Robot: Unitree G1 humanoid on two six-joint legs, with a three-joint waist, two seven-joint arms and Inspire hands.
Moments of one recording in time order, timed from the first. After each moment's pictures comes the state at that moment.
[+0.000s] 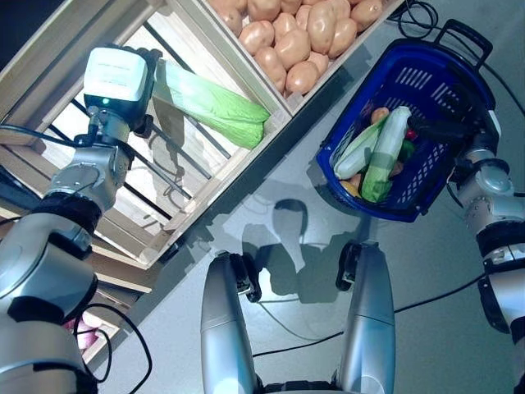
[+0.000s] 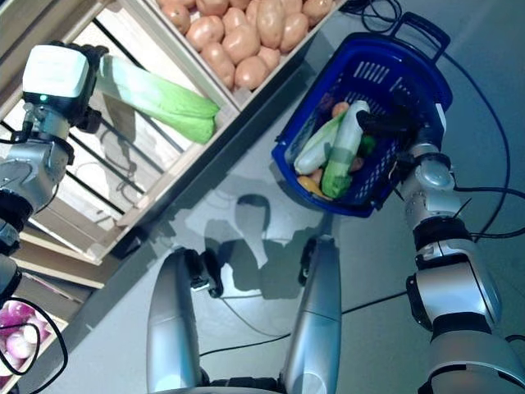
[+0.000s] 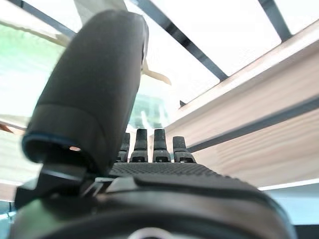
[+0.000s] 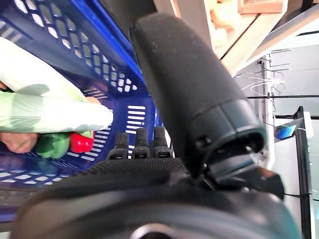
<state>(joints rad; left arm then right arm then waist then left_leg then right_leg) -1.18 0.92 -0.90 0.98 0.50 -0.02 0.49 -0.97 -0.73 0.32 1.01 0.84 -0.15 -0.02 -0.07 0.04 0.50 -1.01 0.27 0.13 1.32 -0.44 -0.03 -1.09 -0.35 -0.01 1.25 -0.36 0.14</state>
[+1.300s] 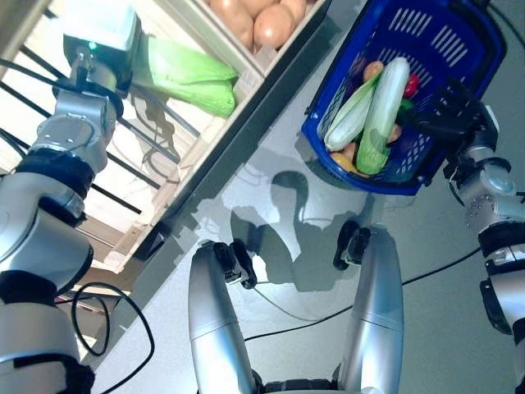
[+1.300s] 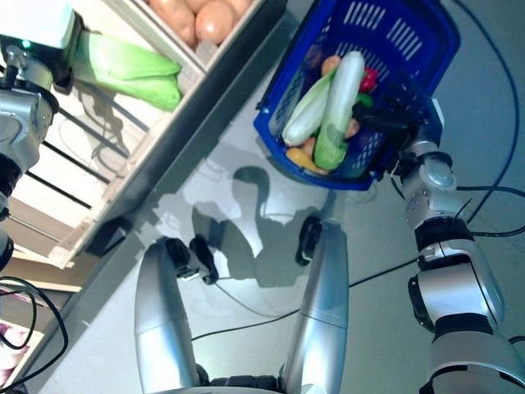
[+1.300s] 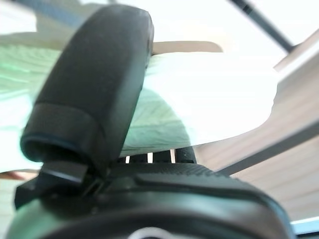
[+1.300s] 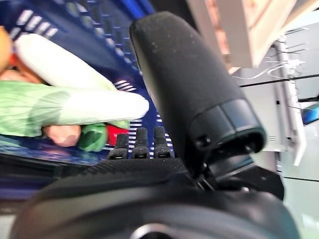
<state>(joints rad) -1.33 0.91 -1.02 1.09 0.54 0.08 0.30 -0.97 -0.74 0.32 1.00 0.95 -0.18 0.07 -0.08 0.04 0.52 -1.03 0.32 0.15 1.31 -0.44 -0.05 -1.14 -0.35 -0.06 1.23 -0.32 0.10</state>
